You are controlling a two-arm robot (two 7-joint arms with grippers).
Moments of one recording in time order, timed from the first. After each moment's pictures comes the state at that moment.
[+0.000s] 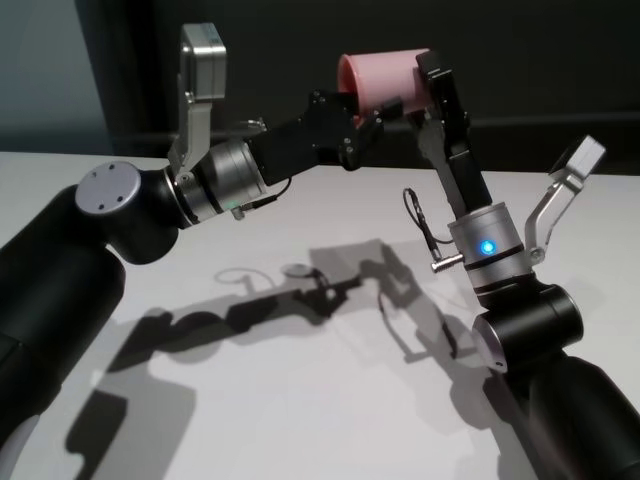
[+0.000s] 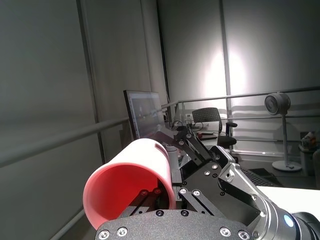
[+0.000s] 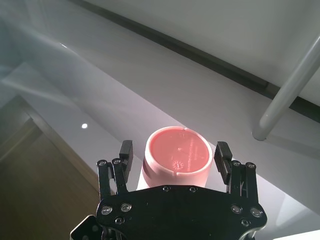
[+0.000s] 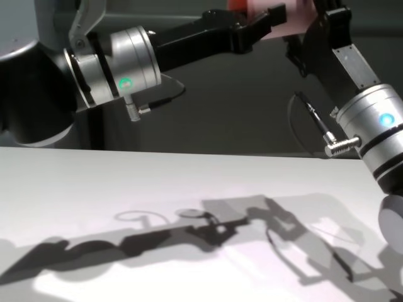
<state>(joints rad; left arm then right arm) -0.74 0.21 0.58 -0.93 -0.63 -0.26 -0.97 0.45 -0.01 -0.23 -1.03 1.43 0.11 0.83</state>
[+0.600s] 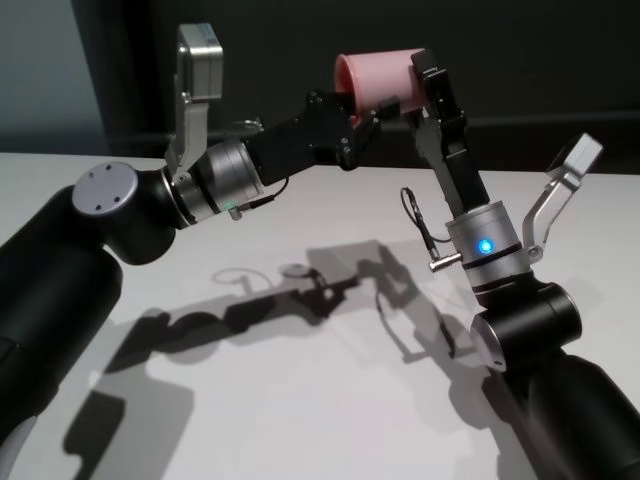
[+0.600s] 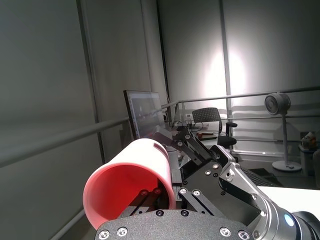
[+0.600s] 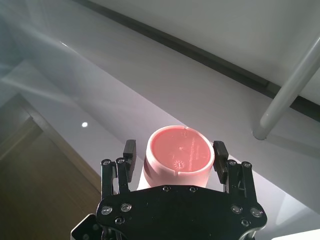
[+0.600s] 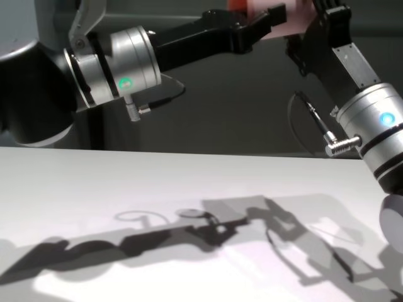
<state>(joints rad) -0.74 0.21 0.58 -0.93 -0.63 -0.26 -0.97 0.45 -0.01 -0.24 -1.03 1.43 0.11 0.83</state>
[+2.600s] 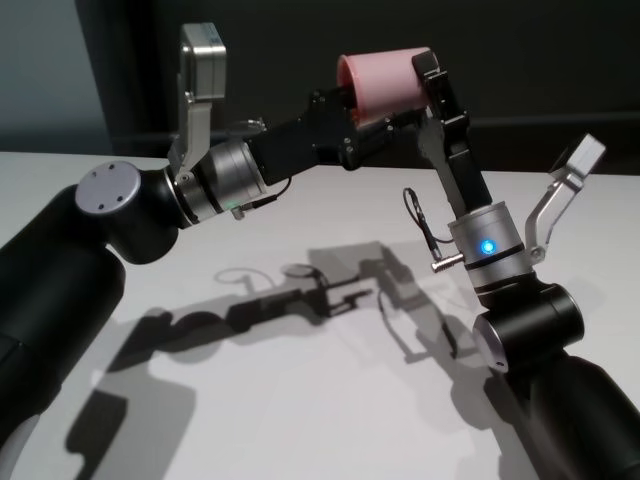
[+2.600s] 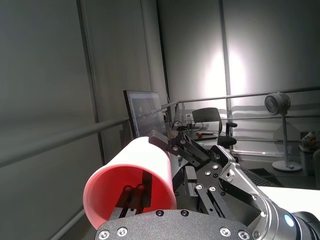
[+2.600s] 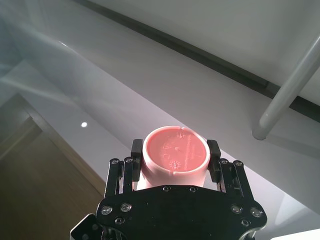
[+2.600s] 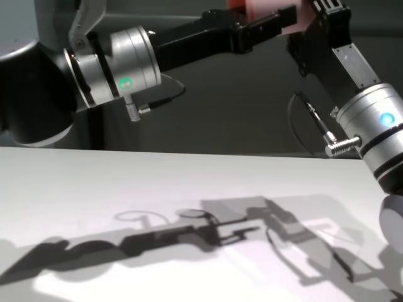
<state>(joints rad) -0.74 0.21 0.58 -0.93 -0.63 -0.26 -0.97 0.45 -0.01 -0.24 -1.03 1.43 0.11 0.83</state>
